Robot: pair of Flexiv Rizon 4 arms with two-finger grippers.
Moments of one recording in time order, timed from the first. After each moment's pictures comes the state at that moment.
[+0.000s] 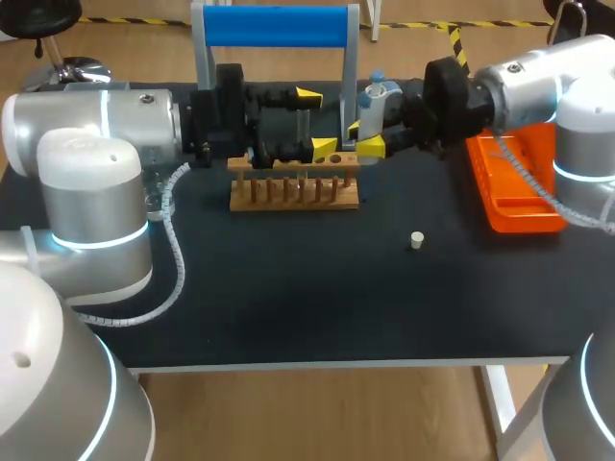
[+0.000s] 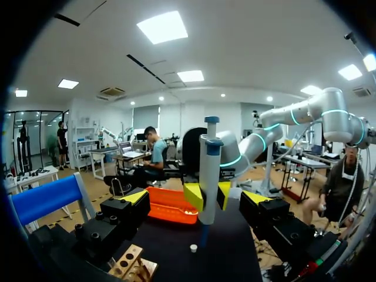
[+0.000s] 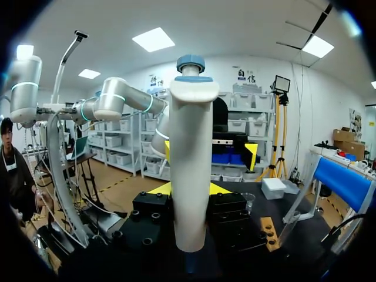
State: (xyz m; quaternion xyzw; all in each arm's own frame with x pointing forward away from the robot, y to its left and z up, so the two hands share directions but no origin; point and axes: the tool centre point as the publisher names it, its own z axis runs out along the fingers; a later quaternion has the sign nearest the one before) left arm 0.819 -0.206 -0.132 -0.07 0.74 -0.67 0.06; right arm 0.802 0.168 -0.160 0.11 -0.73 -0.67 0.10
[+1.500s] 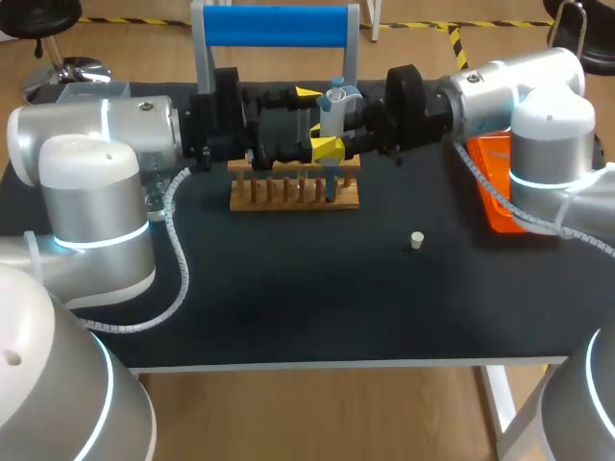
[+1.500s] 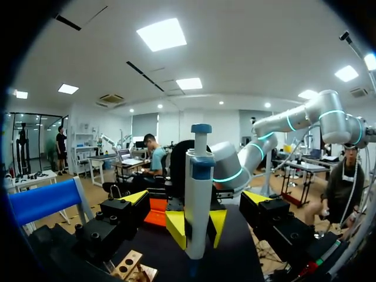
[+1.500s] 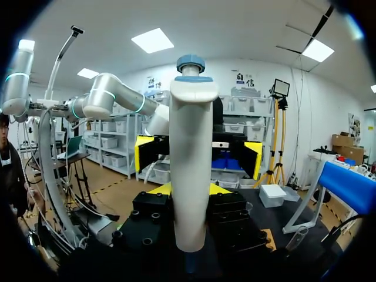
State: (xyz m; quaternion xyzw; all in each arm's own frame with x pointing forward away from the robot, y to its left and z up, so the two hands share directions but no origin) left arm 0.821 -0.206 -0.132 -0.06 0.71 -0.69 0.06; right arm 0.813 0.219 -0.170 0.11 -0.72 -0.68 0.08
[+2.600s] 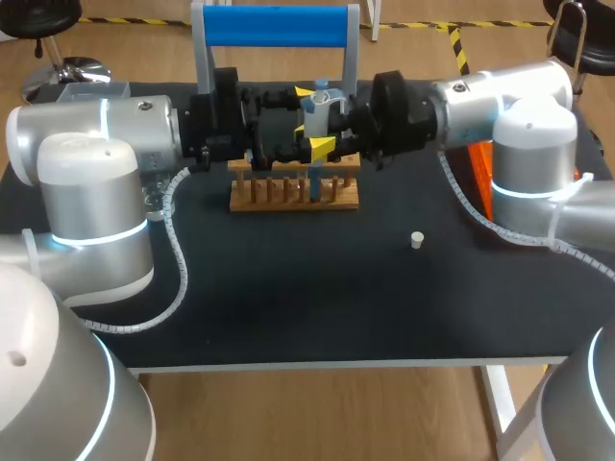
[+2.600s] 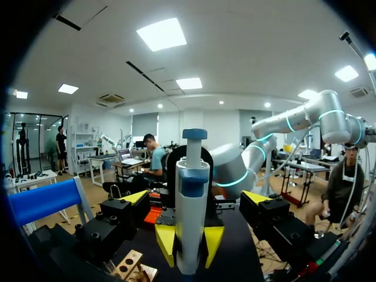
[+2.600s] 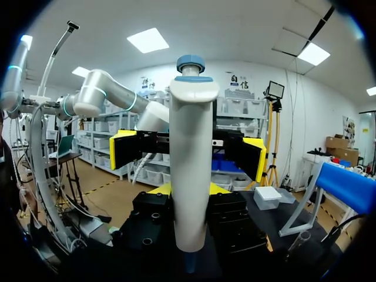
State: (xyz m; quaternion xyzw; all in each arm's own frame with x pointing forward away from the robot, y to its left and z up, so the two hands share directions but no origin) left arm 0.821 -0.205 -0.132 -0.06 0.71 -0.69 0.06; right arm 0.818 0.242 -0.176 0.10 -0.71 -0.69 0.06
